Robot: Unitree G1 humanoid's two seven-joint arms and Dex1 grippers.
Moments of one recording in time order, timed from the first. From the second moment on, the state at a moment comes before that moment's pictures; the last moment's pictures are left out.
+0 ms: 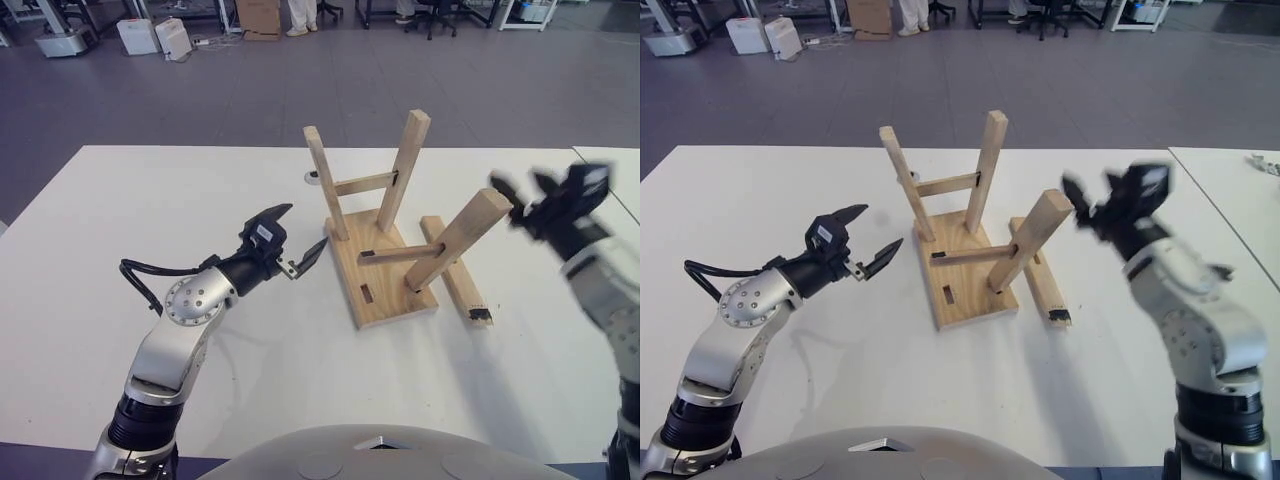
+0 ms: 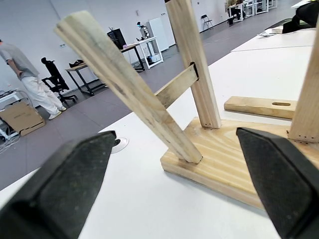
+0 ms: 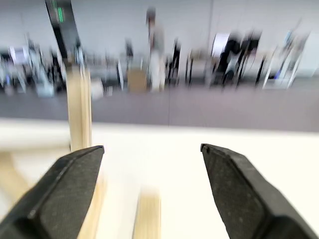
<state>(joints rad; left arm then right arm) -0.03 0.41 -0.12 -0.51 -0.18 0.40 -0.47 0.06 -0.66 -0.18 -0.44 0.80 0.69 0.04</state>
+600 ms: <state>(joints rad) -0.15 0.32 -0.06 -0.50 -0.31 0.47 -0.45 0.08 -0.50 -0.17 -0.24 0.50 0.65 0.08</state>
